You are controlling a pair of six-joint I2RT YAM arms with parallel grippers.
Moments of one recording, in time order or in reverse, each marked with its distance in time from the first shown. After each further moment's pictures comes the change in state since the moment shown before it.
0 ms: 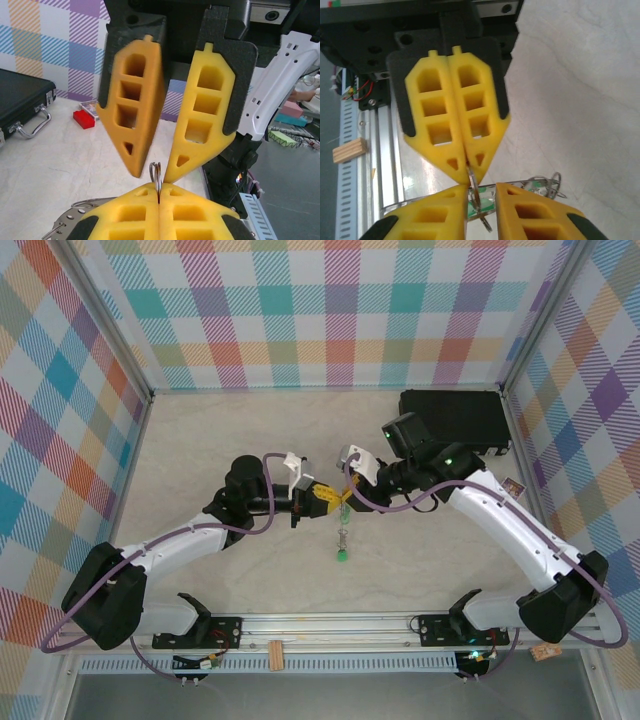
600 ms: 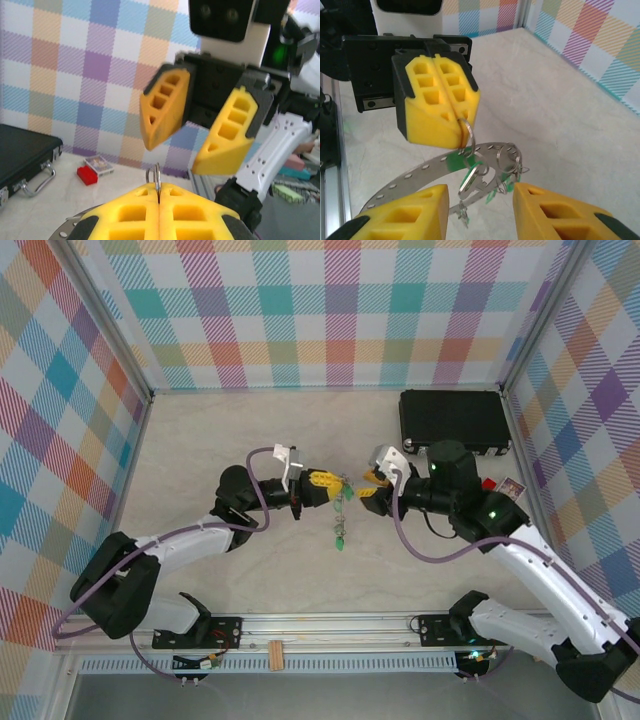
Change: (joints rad) left arm -0.007 0.074 -0.053 0.517 -0.094 -0.309; right arm 0.005 -0.379 -0.318 0.406 0.164 0.199
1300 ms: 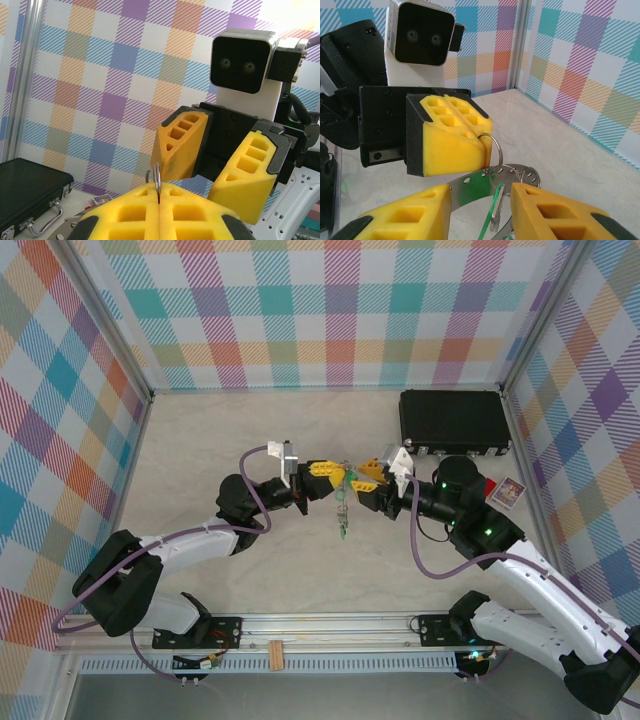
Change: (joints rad) left arm -0.064 0.006 0.002 0.132 -0.200 -0.073; right arm 0.029 -0.078 -0.159 0.357 -0.001 0.130
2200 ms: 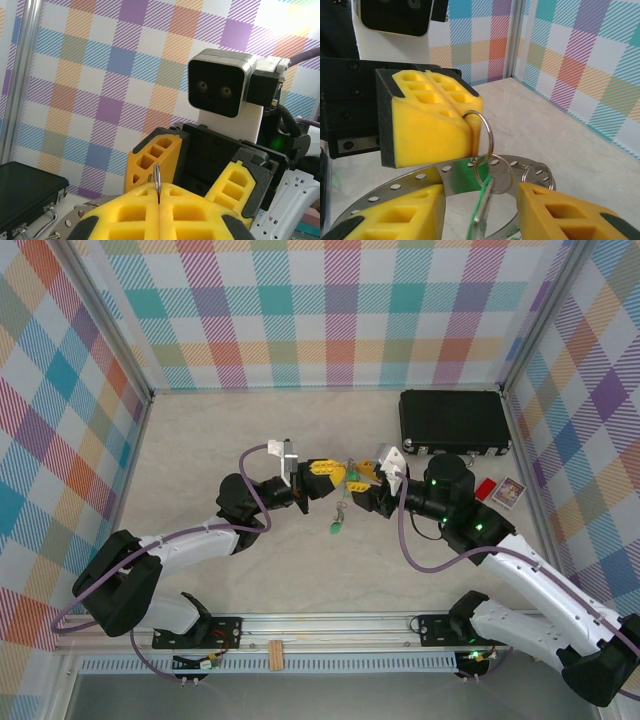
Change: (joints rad) left arm -0.008 0.000 0.014 0.003 -0.004 -0.019; right arm 0.011 0.049 -0.005 0.011 0.038 -0.008
